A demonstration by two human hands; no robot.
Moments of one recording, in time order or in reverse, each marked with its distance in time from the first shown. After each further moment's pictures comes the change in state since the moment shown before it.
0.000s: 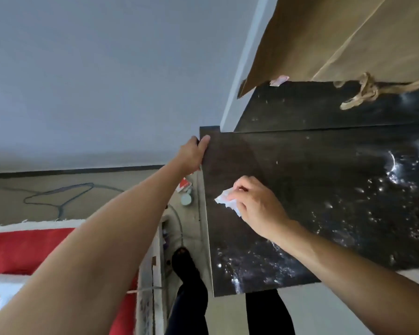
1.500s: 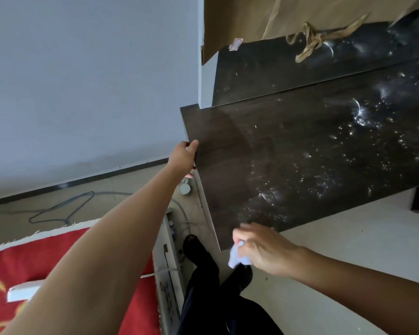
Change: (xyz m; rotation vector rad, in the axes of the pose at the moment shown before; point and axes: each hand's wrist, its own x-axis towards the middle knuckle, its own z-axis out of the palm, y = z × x) left_hand -0.069 -0.015 0.020 -0.088 -0.106 -0.097; right_hand -0.143 -0.070 0.010 -0.003 -0.488 -0.101
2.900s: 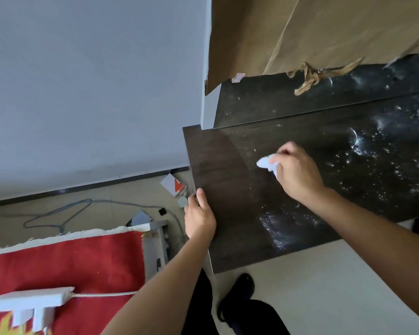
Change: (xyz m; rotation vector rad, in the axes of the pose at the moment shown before) left_hand -0.067 -0.029 0.087 -0.167 0.392 -0.195; right_hand 0.039 0.108 -0.132 -0.134 0.599 0.580
